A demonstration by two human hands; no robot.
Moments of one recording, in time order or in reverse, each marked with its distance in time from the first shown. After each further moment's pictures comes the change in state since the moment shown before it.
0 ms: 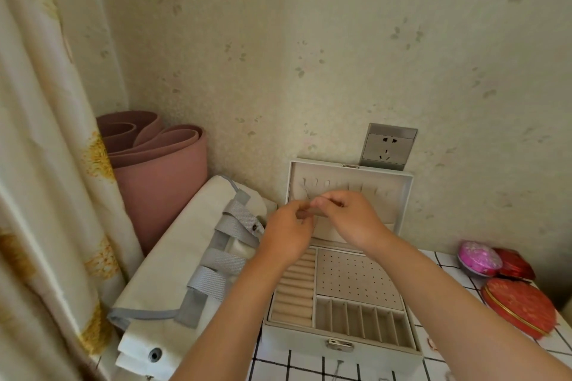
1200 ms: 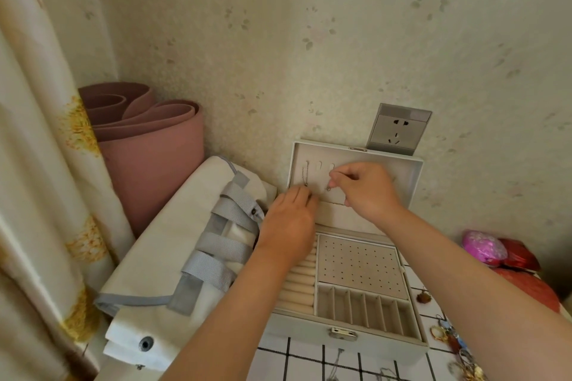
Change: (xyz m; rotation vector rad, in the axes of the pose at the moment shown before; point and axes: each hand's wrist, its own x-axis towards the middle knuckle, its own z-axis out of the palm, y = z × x) left_hand 0.009 -0.039 0.017 0.855 0.075 0.524; right_hand 0.032 0.020 -0.010 -0.085 0.169 -0.032
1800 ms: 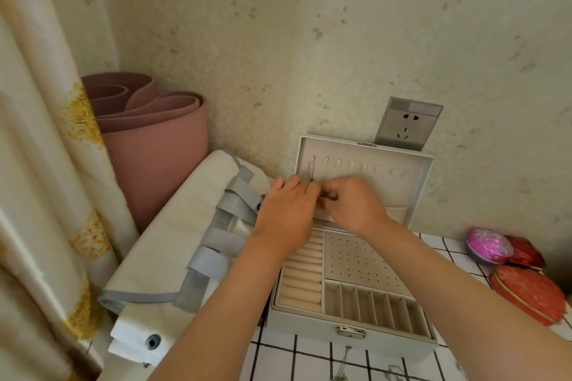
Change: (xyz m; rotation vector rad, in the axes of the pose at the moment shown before) left_hand 0.004 -0.016 -0.014 0.025 0.029 0.044; right_hand -0.009 0.021 0.036 -0.378 -0.210 -0.087
